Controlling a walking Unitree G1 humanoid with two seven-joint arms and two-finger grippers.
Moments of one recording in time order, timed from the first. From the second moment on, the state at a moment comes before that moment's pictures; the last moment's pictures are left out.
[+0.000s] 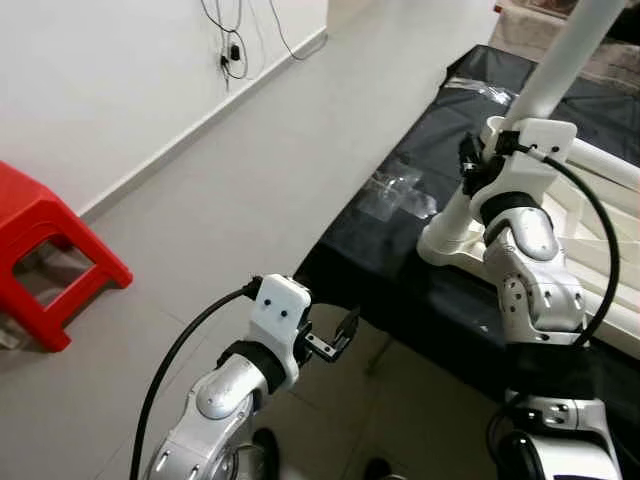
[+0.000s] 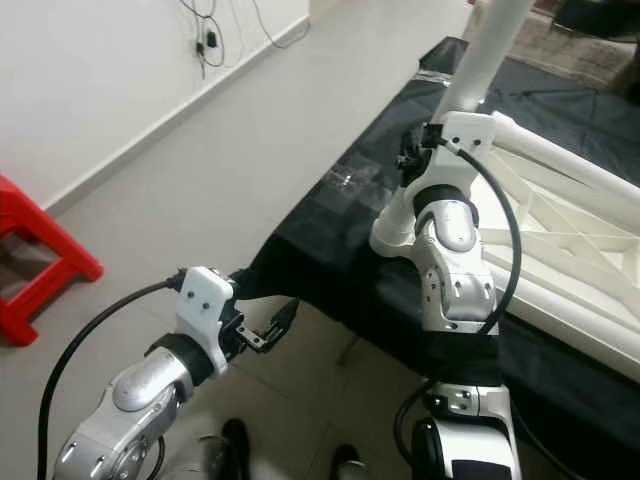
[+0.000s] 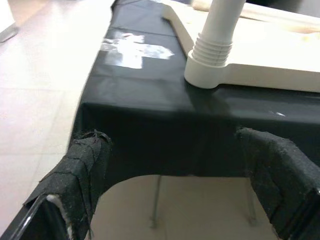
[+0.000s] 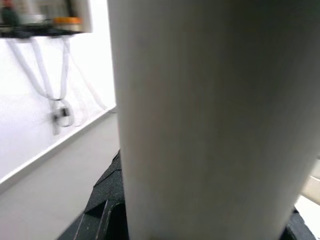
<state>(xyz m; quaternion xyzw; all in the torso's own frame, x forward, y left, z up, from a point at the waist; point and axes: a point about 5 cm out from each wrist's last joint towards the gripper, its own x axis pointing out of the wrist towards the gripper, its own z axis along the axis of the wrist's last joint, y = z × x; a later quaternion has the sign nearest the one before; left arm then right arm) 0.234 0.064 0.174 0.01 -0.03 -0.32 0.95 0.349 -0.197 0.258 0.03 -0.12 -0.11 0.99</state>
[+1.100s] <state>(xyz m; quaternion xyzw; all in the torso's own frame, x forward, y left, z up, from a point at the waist) 0.233 0.060 0.170 0.00 -0.03 -0.32 0.95 0.375 -0.183 0.307 0.10 -0.16 -0.37 0.91</state>
